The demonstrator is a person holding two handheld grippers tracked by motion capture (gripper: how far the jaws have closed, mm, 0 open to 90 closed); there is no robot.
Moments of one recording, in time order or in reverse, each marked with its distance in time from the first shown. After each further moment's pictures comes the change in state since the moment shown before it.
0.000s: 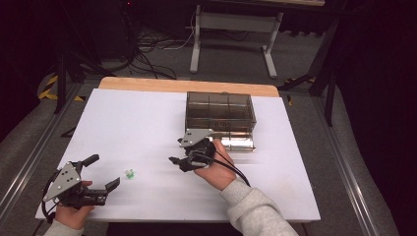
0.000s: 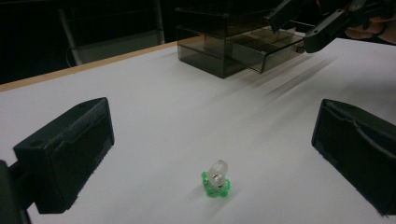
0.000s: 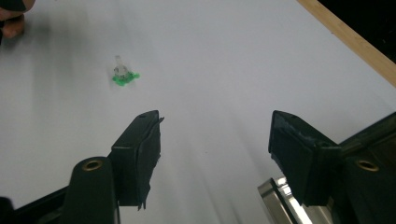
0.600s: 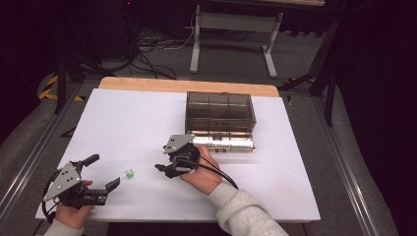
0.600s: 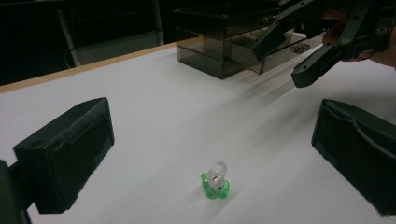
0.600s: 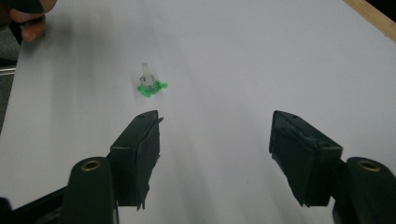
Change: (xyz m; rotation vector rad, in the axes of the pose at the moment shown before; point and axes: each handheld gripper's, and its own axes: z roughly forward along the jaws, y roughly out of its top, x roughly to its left) left arm 0.000 0.000 0.000 -0.004 -0.002 0.002; right arm 0.020 0.008 0.036 0.010 0.066 -0.009
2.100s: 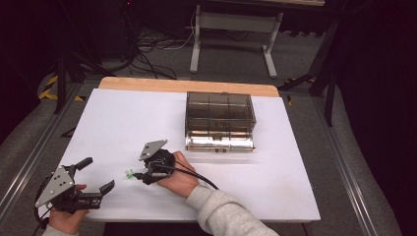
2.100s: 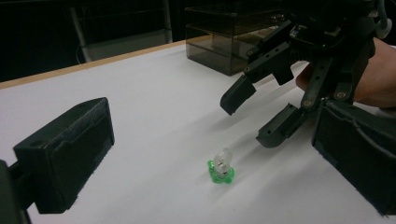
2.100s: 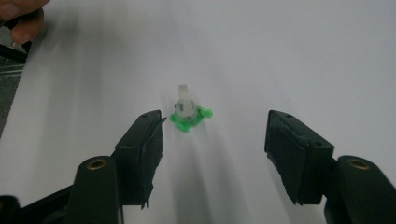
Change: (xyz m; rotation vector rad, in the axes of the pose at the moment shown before) left arm 0.000 -0.004 -0.015 -0.001 0.037 -0.016; right arm 0.021 0.011 0.072 0.017 0.120 0.000
